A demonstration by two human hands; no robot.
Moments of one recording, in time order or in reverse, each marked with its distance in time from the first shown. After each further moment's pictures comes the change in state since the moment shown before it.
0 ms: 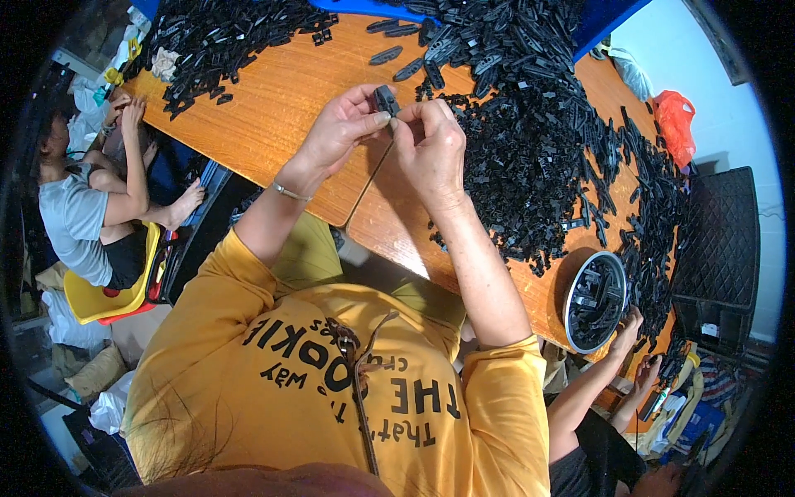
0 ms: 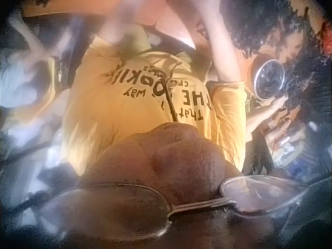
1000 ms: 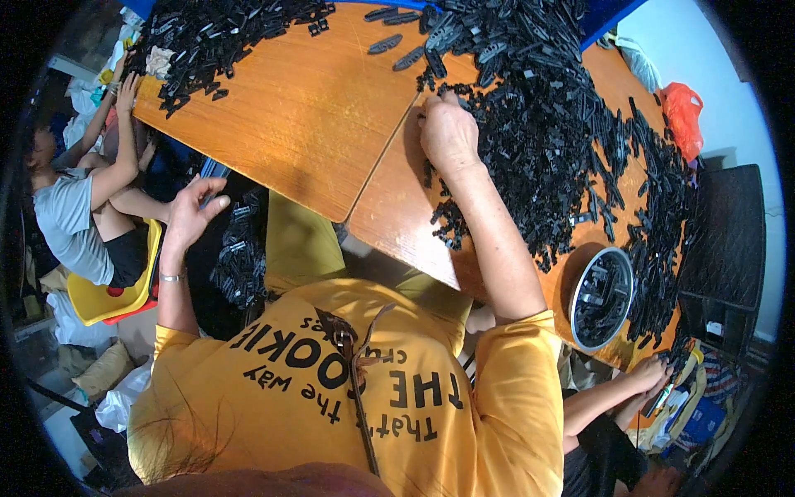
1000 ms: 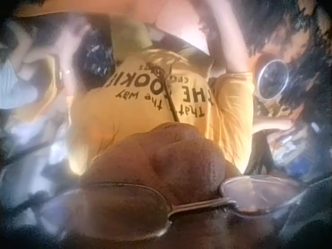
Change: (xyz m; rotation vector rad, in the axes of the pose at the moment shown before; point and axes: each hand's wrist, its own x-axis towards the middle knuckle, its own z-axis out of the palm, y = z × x) left_hand -0.210 0.100 -0.146 1.485 0.162 -0.273; right_hand 0.008 0.080 -0.002 -0.687 -0.351 0.037
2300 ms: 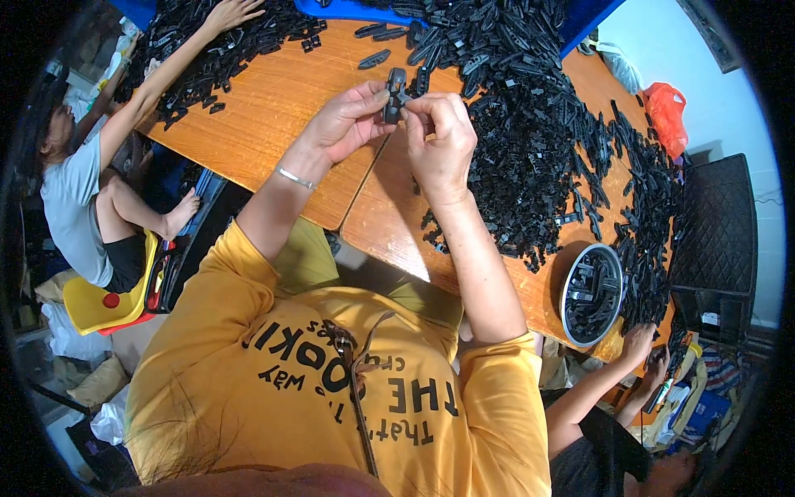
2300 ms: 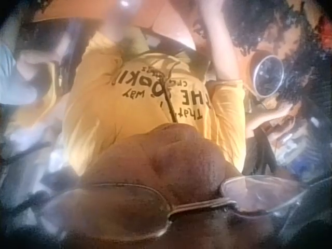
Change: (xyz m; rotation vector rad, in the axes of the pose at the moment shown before) left_hand 0.202 0.199 0.101 -1.768 -0.478 0.196; right_hand -0.014 -0.050 -0.056 0.592 0.593 -0.137
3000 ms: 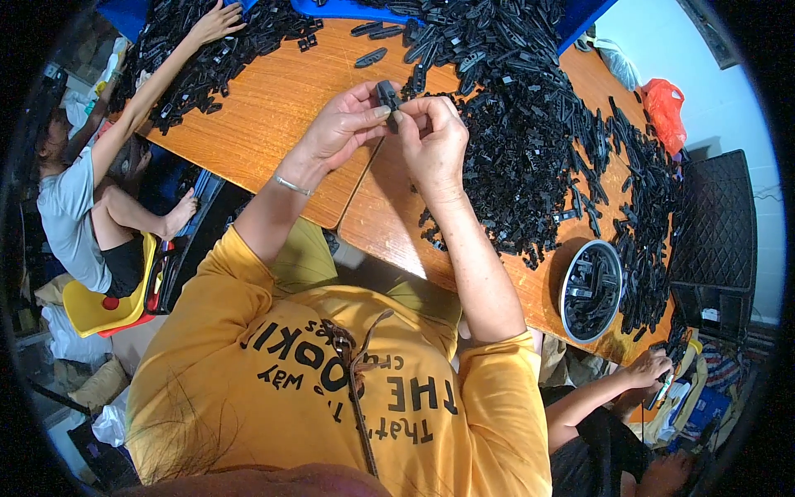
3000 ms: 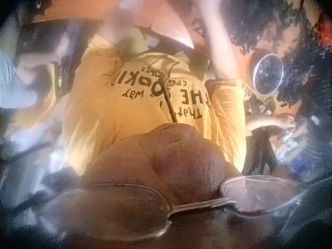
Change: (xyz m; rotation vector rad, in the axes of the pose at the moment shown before) left_hand -0.012 -0.004 0.016 0.200 0.042 0.081; right_hand -0.009 0.000 0.002 0.138 -0.095 0.340
